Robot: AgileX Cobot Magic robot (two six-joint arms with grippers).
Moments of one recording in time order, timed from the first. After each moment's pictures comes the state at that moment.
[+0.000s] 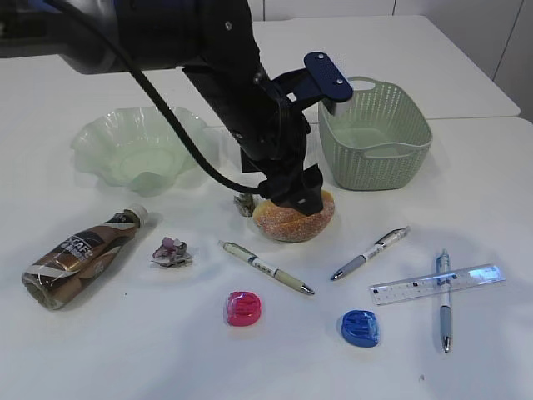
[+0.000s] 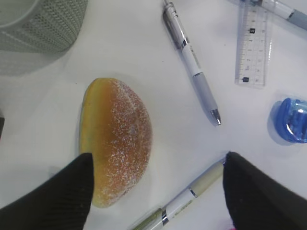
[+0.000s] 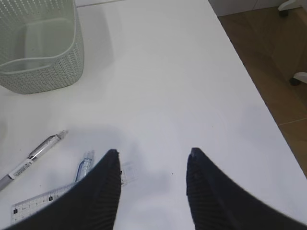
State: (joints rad) left arm -0.68 2.10 -1.76 -0.23 0.82 0.69; right arm 0.02 0.96 -0.75 -0.40 0.65 0.50
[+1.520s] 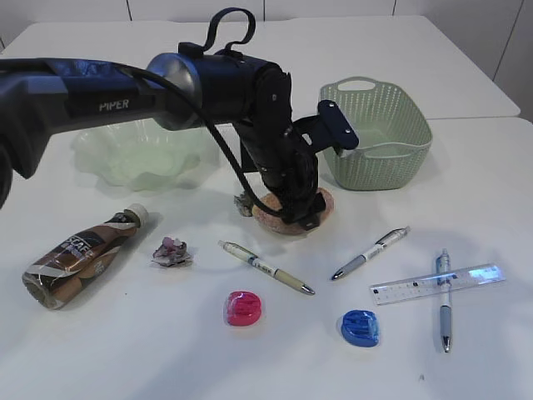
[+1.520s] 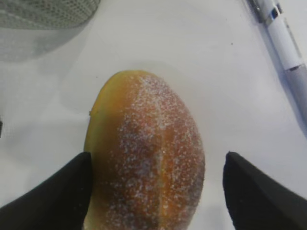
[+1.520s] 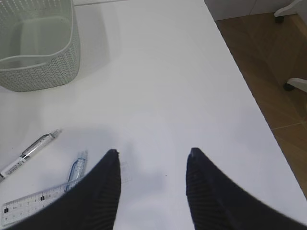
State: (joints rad) left arm -0.68 2.37 -1.96 -0.06 0.79 0.59; right arm 0.02 0.96 -0.75 -0.42 0.65 0.49
